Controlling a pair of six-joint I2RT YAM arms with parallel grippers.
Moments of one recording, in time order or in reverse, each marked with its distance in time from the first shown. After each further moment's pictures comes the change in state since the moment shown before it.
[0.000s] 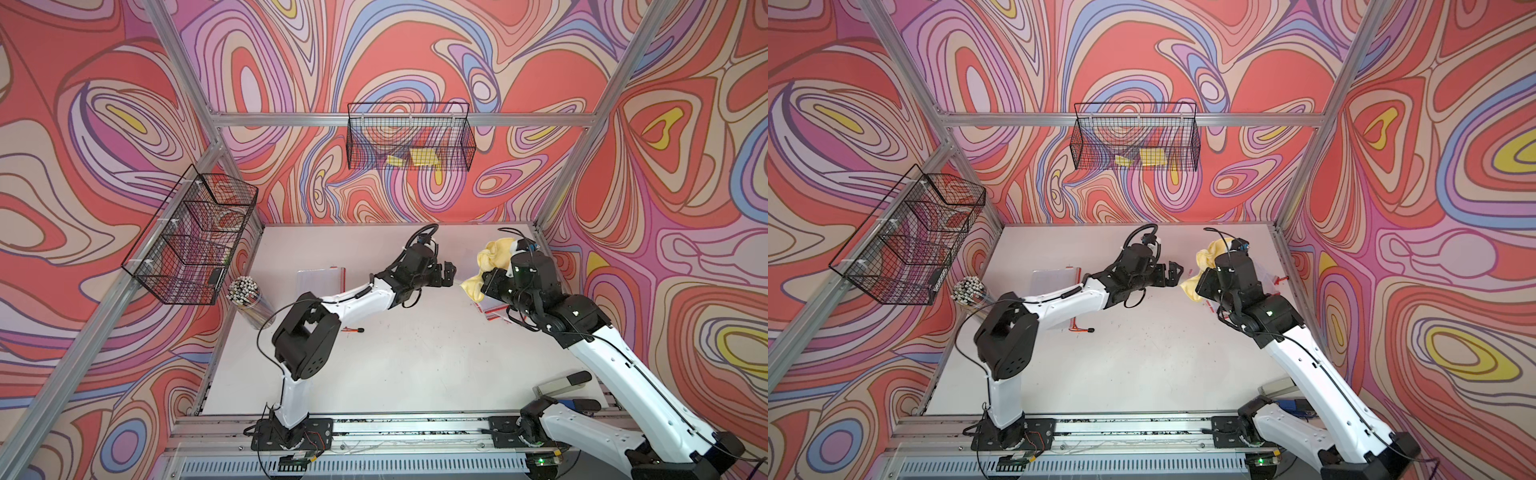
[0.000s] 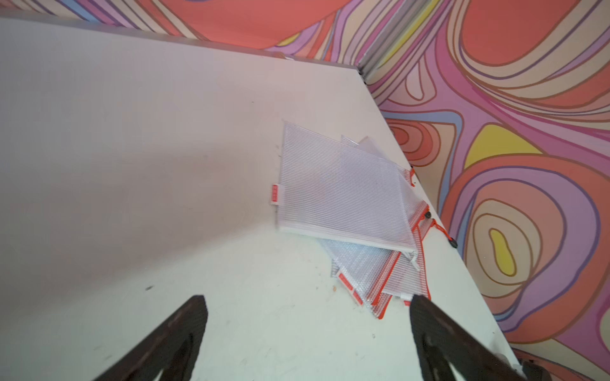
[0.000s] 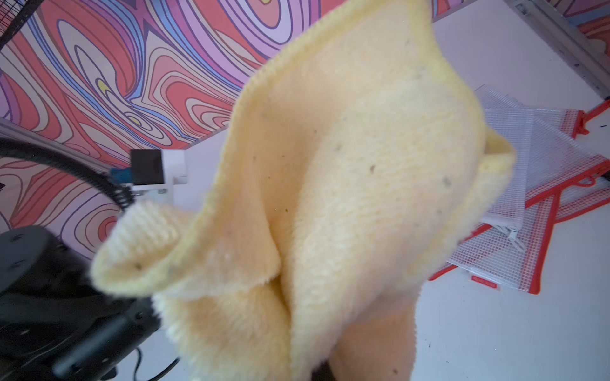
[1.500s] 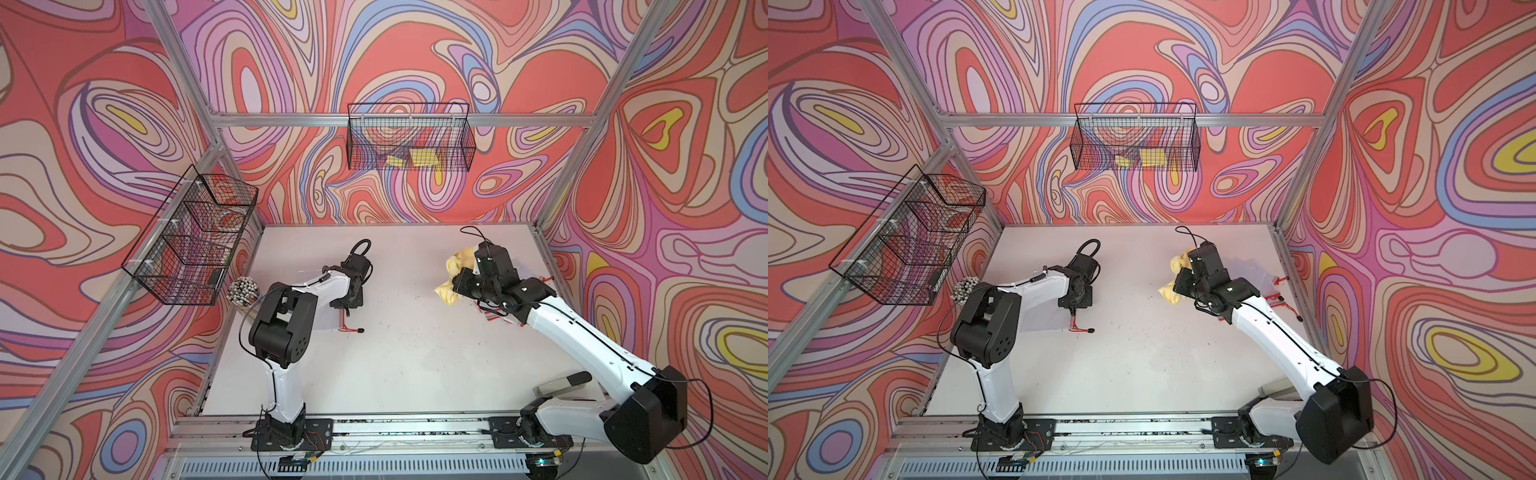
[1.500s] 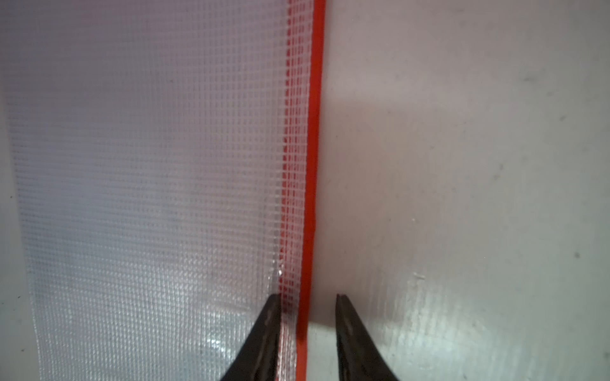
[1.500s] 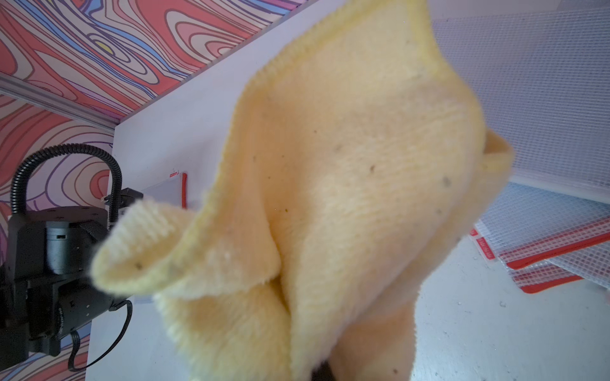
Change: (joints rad) left arm 0.384 0.034 -0.177 -0.586 -0.284 0.096; right arm 0.000 0.252 -0.042 0.156 -0.168 0.018
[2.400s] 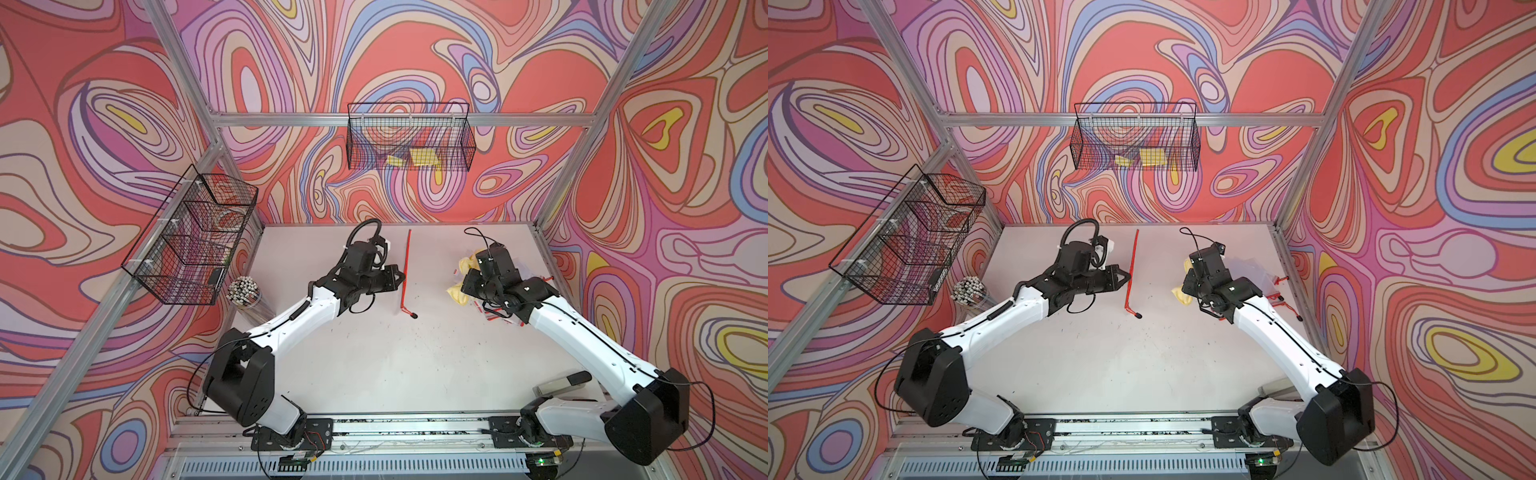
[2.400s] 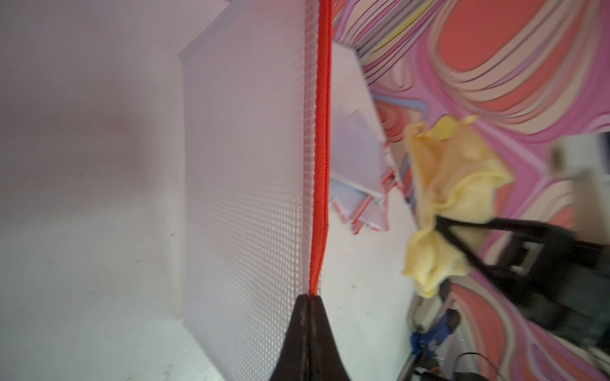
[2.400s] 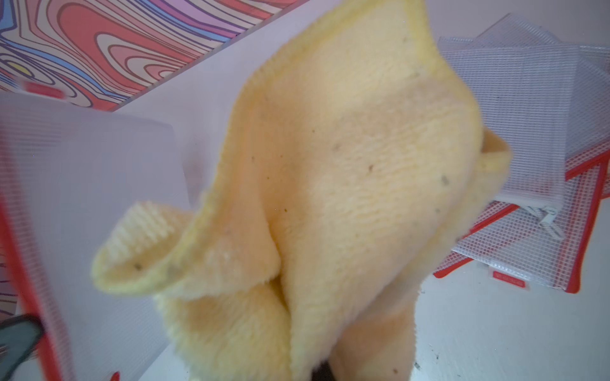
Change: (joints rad) left arm -0.159 -0.445 -0.149 0.546 0.712 -0.215; right arm -0.016 -0.011 0.006 -0.094 0.189 0.000
